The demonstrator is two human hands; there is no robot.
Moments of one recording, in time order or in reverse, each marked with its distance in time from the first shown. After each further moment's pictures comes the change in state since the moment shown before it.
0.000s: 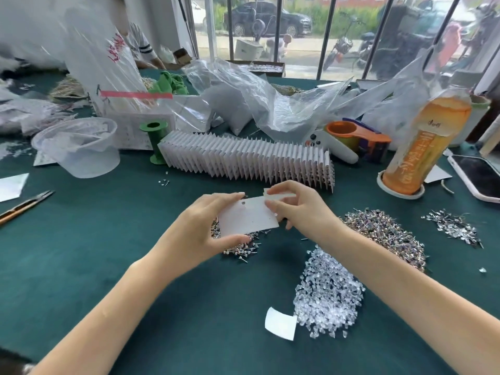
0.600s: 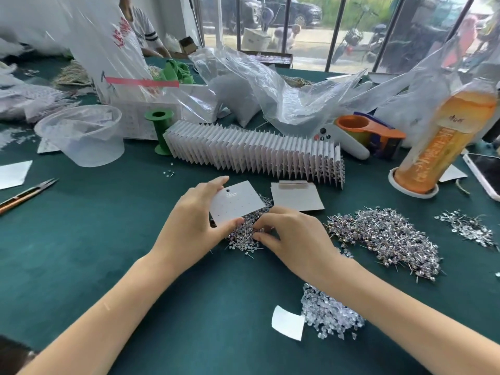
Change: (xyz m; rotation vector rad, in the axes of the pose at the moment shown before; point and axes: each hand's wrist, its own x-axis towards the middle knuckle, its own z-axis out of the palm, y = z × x) left_hand -0.005 -0.012 0.006 0.123 0.181 -0.164; right_hand -0.028 0.006 0.034 -0.763 0.005 -0.384
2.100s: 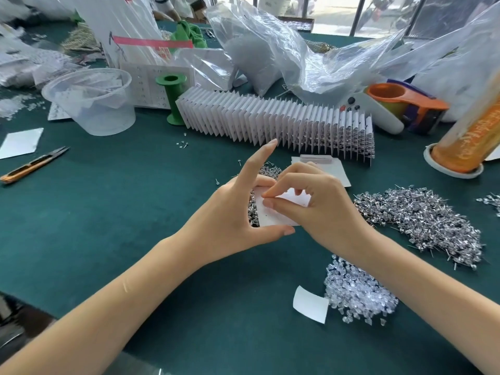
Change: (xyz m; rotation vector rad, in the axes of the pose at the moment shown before) left_hand -0.011 0.027 0.002 -0.329 -0.262 0.068; right_hand 0.005 0.001 -0.004 0.509 0.102 -0.110
